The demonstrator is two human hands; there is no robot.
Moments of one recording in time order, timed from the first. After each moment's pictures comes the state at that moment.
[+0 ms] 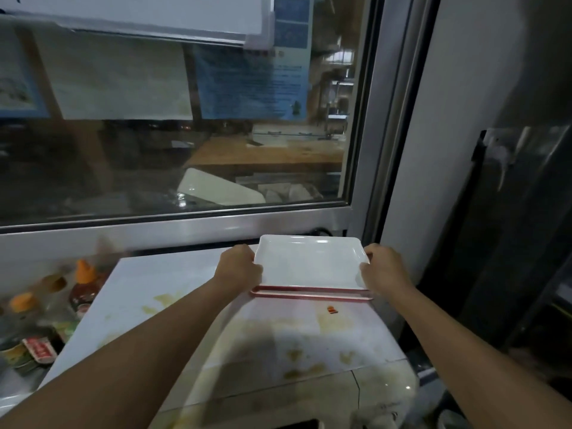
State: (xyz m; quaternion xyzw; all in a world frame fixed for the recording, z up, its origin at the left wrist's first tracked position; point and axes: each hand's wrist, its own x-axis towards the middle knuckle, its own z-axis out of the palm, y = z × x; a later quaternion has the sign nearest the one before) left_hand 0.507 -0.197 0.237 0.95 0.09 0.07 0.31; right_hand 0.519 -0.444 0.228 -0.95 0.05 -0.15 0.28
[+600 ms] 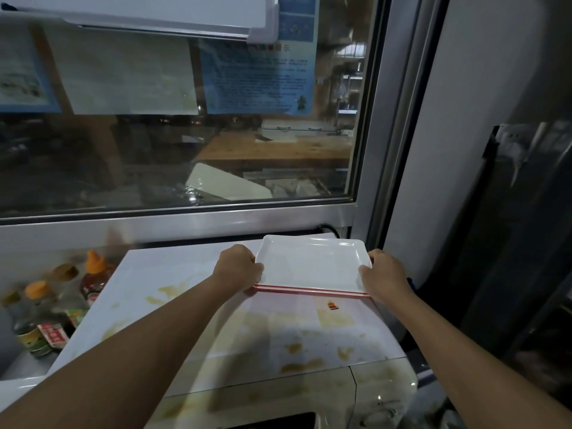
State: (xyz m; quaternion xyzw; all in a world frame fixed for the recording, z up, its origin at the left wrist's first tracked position) left_hand 0.499 -0.193 0.234 0.93 0.12 0.02 0.35; right_hand 0.516 -0.443 0.215 -0.94 0.08 -0.09 0.31
